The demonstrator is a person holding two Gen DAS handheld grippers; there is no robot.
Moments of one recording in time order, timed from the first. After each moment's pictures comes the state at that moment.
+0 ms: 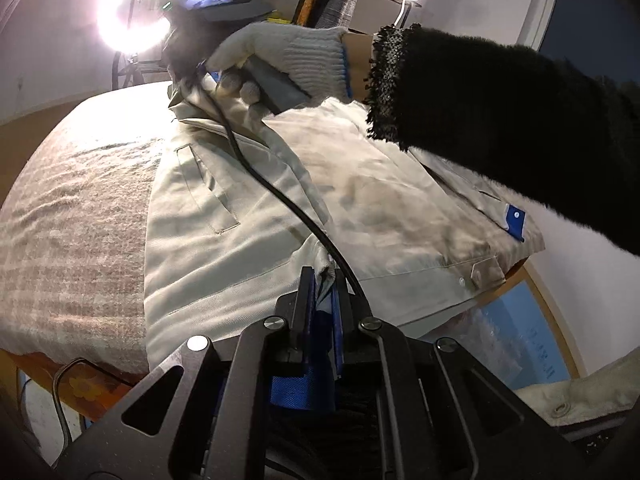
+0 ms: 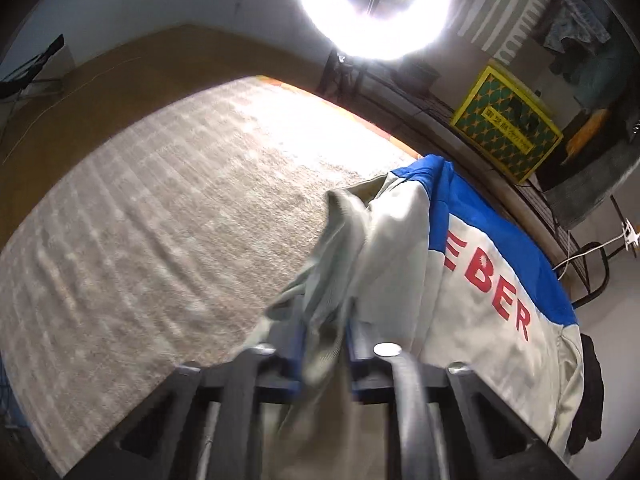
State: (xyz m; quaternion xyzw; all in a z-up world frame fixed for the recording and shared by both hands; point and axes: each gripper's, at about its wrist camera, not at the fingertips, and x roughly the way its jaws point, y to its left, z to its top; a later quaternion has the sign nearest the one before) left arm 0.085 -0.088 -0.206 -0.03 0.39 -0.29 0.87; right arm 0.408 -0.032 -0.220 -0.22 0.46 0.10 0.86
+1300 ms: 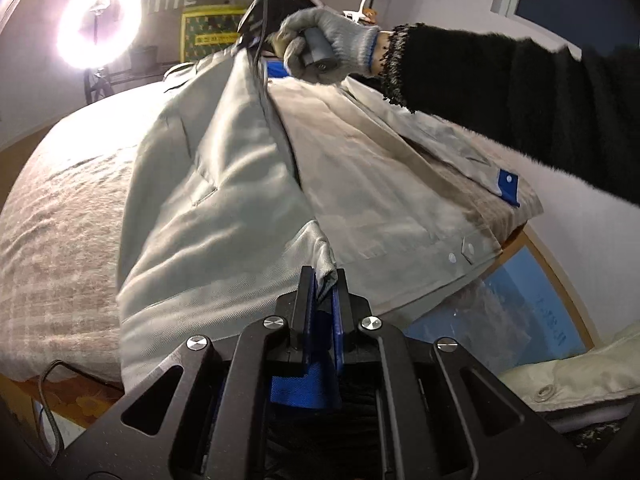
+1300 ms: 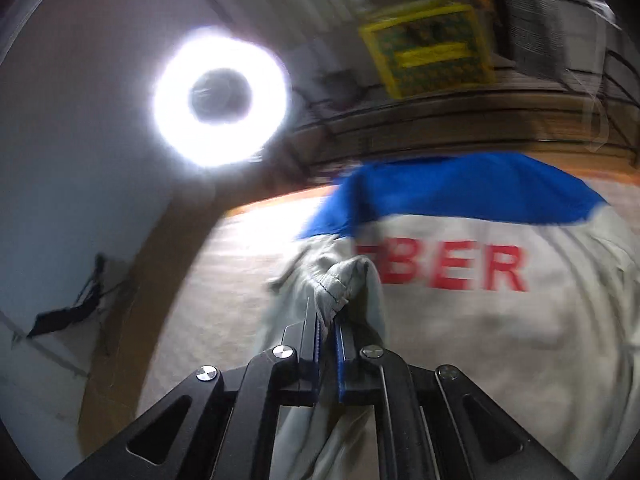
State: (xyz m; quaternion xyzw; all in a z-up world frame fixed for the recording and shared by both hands) left arm 0.081 -0.127 -0.220 0.03 0.40 -0.32 0.86; right arm 0.450 -0.269 -0.203 0.17 0.46 0.13 0.86
